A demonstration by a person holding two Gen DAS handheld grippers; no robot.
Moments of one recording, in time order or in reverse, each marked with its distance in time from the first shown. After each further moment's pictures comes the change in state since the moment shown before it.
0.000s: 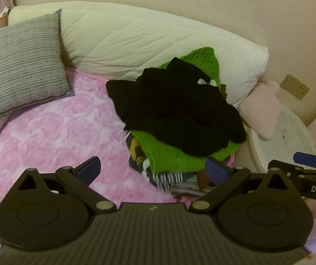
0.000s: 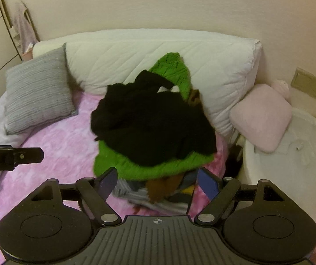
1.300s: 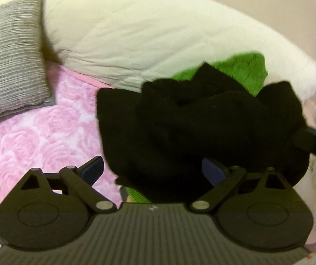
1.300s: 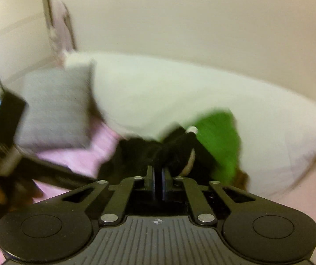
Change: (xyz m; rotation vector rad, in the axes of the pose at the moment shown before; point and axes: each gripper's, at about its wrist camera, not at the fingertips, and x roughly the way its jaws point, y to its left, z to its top) left arm 0.165 0.023 0.087 -0.098 0.053 0.045; right arm 0.114 0.009 0.096 -0.224 -0.200 0.208
